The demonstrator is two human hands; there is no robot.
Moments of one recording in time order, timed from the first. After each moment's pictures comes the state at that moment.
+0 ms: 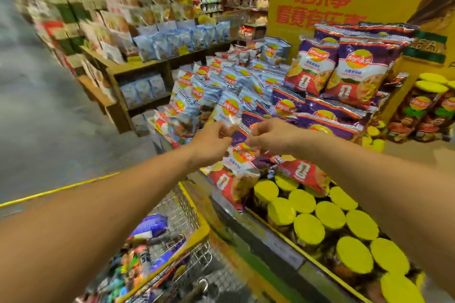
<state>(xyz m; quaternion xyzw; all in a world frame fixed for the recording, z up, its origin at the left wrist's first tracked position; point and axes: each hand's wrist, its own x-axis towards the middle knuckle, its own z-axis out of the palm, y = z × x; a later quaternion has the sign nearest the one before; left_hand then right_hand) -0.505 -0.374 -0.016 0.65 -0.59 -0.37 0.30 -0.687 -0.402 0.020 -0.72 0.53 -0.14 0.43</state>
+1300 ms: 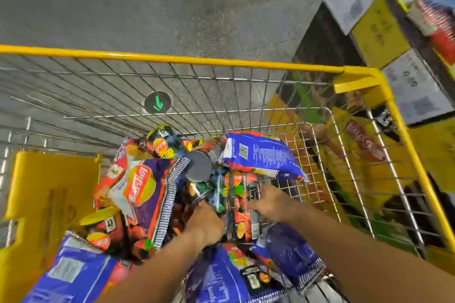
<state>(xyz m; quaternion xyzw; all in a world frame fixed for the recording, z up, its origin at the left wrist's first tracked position) -0.195 -0.201 -0.454 0.83 -0.16 -0.53 0.02 -0.307 -0.344 -0.432 -0.64 0.48 0.33 0.50</state>
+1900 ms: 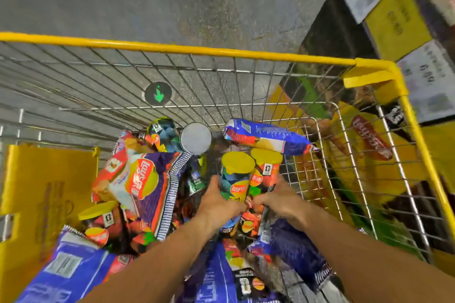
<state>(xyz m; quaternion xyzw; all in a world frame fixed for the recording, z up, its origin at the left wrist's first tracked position) -0.201 -0.224 -0.450 0.77 -0.05 -0.55 0.32 -0.319 -0.345 -0.432 -0.54 0.55 0.15 0.62</state>
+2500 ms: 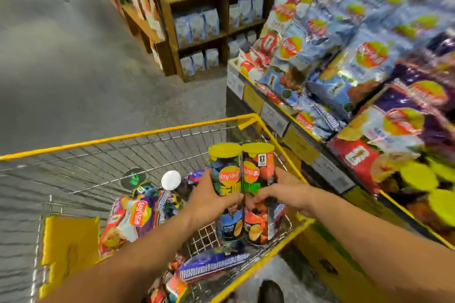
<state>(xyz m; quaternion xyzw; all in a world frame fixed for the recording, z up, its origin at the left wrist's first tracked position) -0.246 -0.234 -0.236 0.69 -0.39 -0.49 0.36 -0.435 -0.329 -0.202 -0.58 0.51 -0.04 0.63</state>
